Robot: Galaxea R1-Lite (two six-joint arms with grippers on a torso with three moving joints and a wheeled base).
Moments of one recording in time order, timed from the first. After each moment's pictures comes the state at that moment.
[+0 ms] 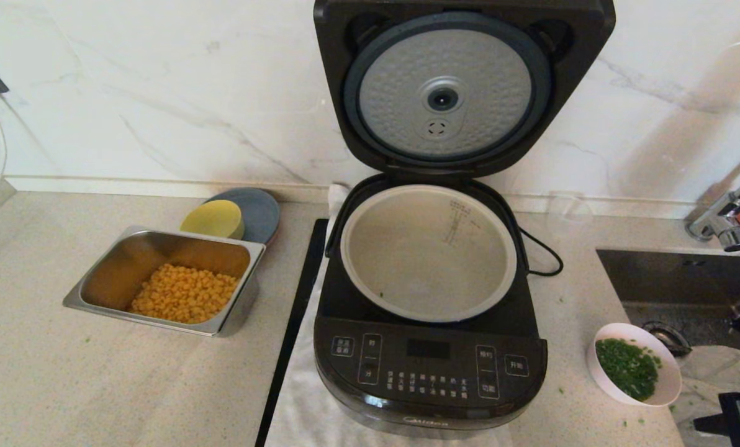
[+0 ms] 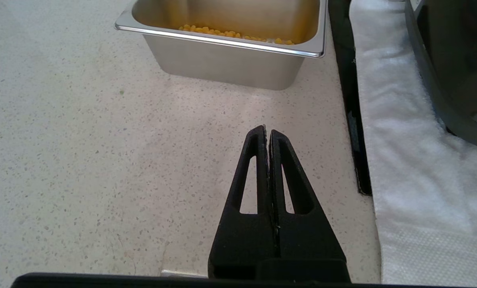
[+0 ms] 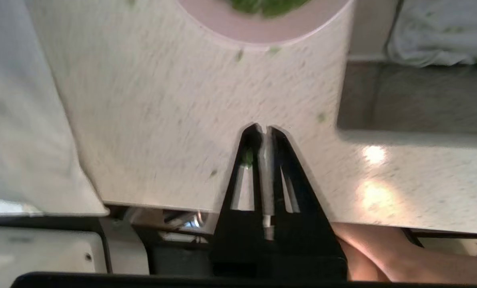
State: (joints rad) left arm -0.02 0.00 0.00 -0.01 0.00 0.02; right arm -0.21 1.31 -0.62 0.35 0.19 0.00
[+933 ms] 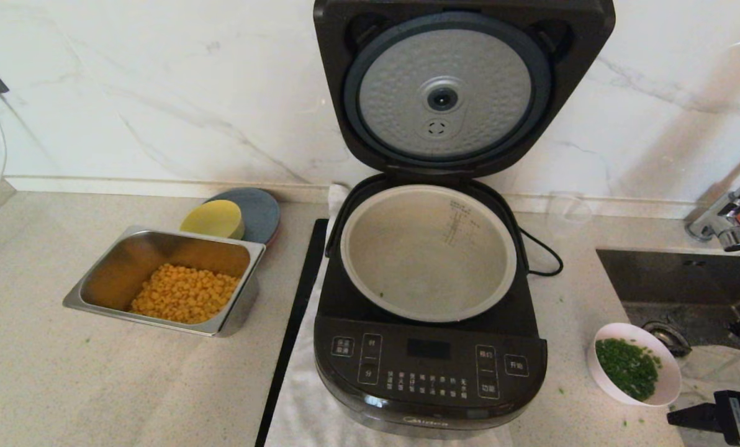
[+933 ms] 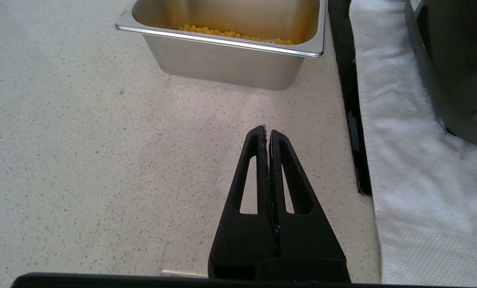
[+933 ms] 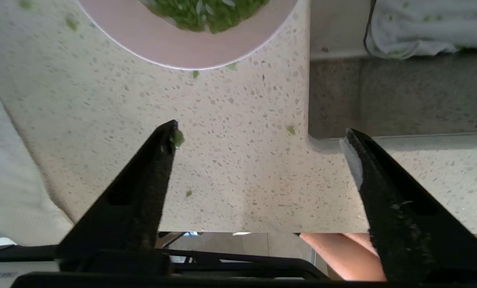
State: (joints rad) left arm -0.02 0.00 0.00 -0.01 0.00 0.02; right arm -0.29 1.40 -0.58 0.24 0.17 0.00
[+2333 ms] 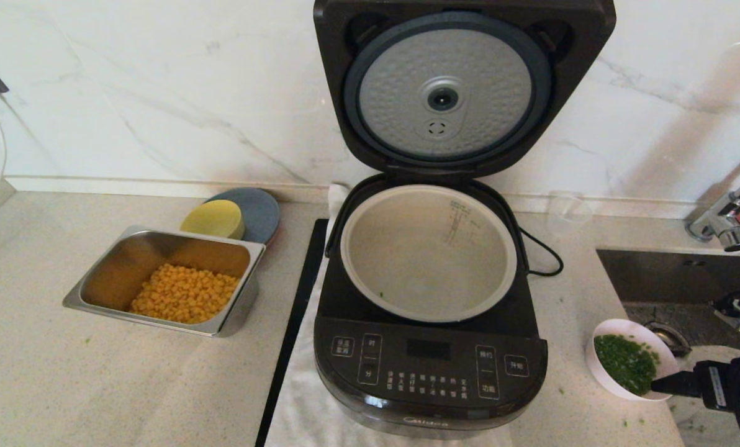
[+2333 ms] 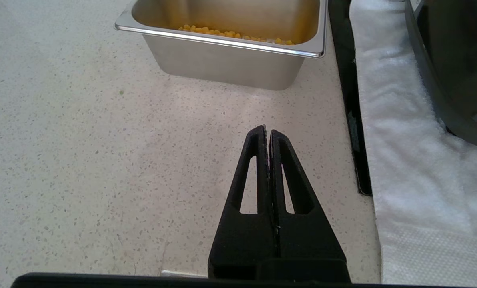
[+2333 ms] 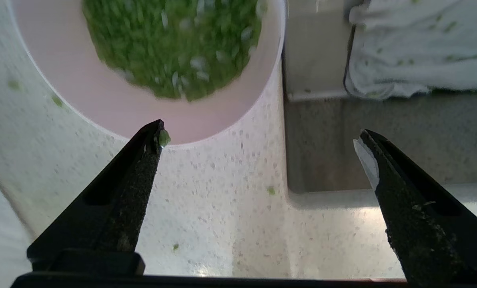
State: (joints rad) left arm -0.02 0.00 0.00 -0.01 0.00 0.02; right arm -0.30 1.53 -0.65 0.12 0.15 0.01
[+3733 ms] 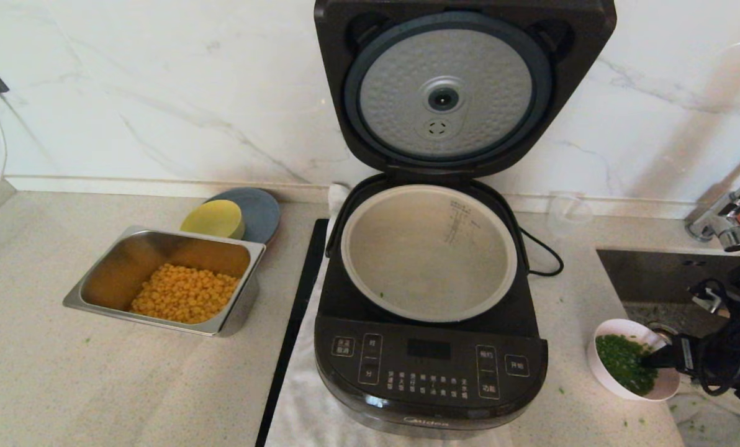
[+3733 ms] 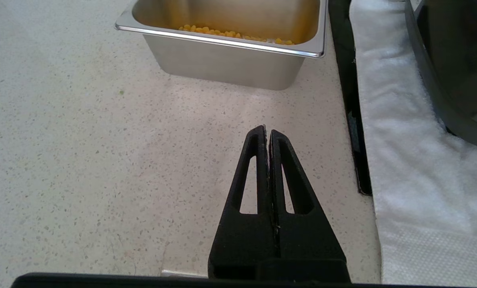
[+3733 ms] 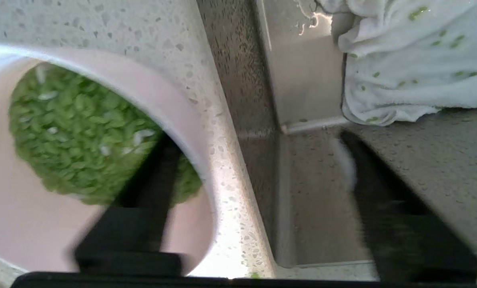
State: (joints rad) left arm -0.02 0.00 0.00 -0.01 0.00 0.02; right arm -0.36 1.82 -0.83 0.08 0.15 0.06
